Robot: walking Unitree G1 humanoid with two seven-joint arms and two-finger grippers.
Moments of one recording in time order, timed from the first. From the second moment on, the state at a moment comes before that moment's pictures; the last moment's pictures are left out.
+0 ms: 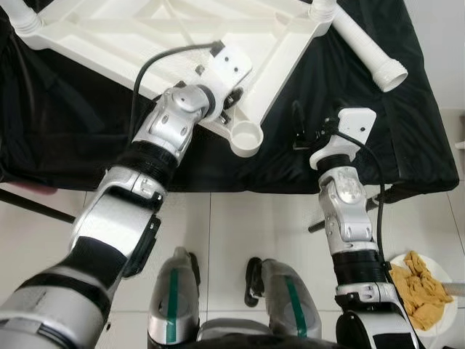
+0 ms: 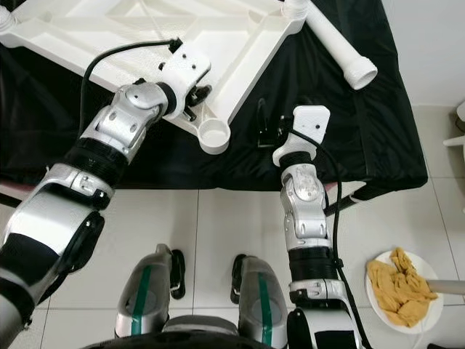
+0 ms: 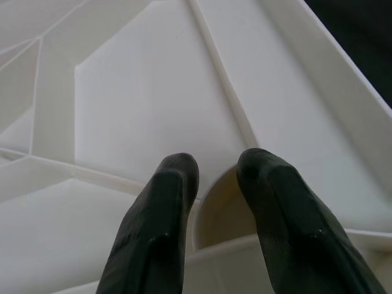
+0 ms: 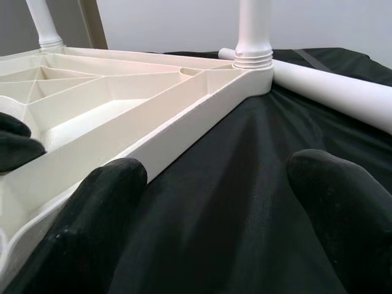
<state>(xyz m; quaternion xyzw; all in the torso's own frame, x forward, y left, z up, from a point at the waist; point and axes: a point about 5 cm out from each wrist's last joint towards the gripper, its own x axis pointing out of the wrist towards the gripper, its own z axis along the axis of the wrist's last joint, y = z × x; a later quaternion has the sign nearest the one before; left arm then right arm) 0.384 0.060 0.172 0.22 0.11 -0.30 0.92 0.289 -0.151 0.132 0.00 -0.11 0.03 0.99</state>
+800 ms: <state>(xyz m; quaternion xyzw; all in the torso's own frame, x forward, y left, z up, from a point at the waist) 0.373 0.079 0.229 0.15 -0.06 -0.28 0.95 0.297 -0.148 0.143 -0.01 -0.12 0.06 0.99</state>
